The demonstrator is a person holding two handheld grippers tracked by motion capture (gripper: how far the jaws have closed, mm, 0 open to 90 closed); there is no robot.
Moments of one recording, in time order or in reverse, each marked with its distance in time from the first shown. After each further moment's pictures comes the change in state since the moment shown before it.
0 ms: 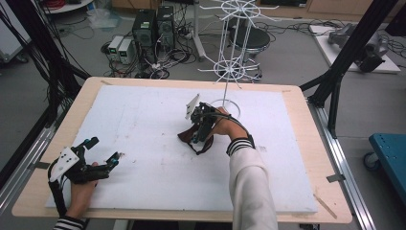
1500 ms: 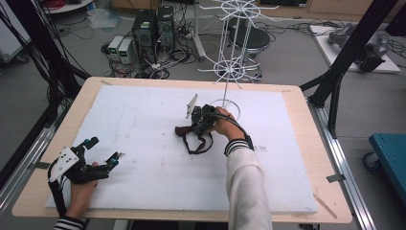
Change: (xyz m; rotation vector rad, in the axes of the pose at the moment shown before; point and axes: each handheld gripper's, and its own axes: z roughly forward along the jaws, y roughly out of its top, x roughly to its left) left arm 0.000 0.000 0.000 0.000 -0.001 -0.003; right arm -0.005 -0.001 0.004 0.091 -0.034 0.010
